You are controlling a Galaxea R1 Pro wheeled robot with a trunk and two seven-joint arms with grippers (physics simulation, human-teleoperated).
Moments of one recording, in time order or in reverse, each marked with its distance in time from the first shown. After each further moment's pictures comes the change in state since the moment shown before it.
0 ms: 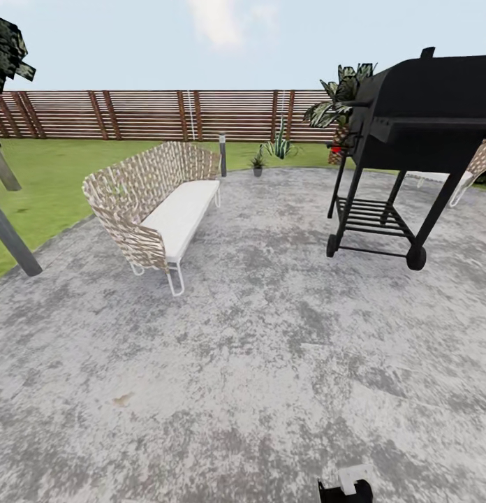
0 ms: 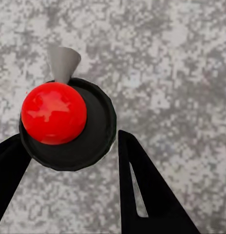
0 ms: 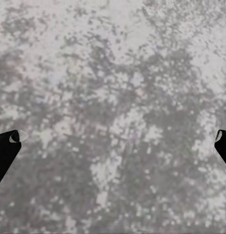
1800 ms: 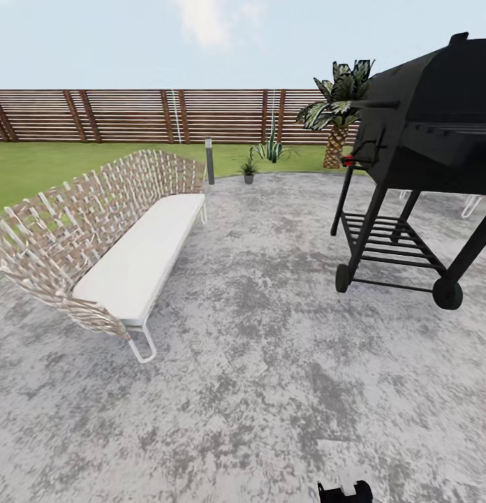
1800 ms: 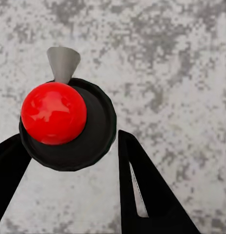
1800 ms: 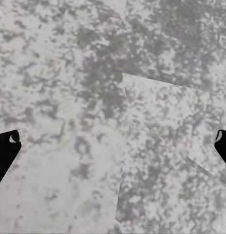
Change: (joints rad) left arm 0.000 0.000 0.000 0.001 0.000 0.000 0.000; right arm 0.001 0.000 0.001 0.002 0.002 0.002 0.005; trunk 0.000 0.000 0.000
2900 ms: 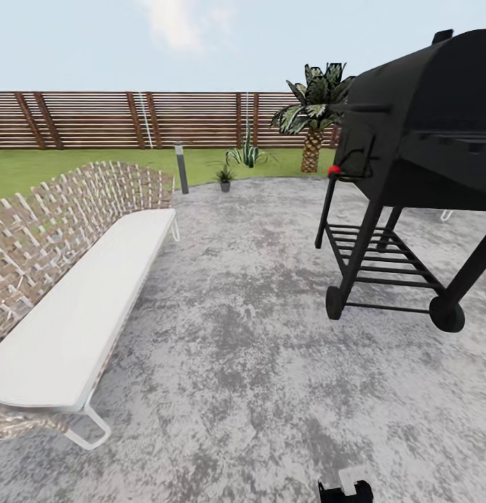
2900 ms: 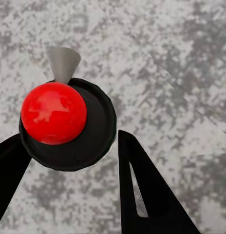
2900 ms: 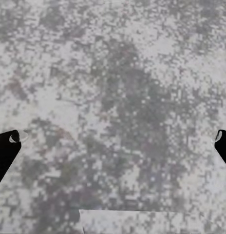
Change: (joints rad) left arm 0.000 0.000 0.000 -0.001 0.000 0.000 0.000; right arm 0.000 0.000 0.000 -0.001 -0.003 -0.001 -0.005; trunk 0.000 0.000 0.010
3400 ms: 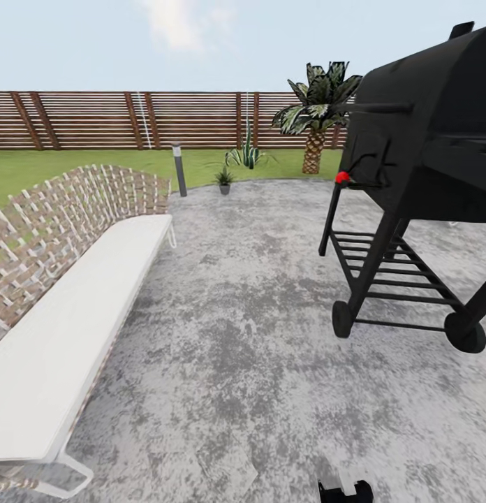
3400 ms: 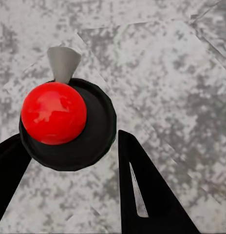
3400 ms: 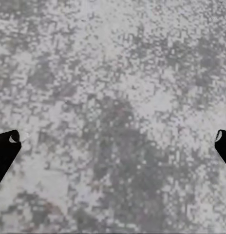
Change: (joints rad) left arm 0.000 0.000 0.000 0.000 0.000 0.000 0.000; right arm 0.000 0.000 0.000 0.000 0.000 0.000 0.000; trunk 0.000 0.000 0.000
